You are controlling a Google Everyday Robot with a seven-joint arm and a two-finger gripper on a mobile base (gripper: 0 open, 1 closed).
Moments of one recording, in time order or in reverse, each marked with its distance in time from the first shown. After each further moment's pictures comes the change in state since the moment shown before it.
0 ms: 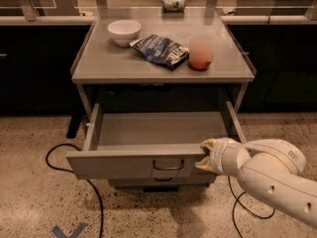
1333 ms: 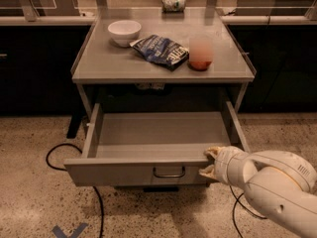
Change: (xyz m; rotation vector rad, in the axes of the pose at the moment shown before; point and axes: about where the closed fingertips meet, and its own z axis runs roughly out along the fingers) arm 0.008 0.015 -0.022 0.017 0.011 -0.011
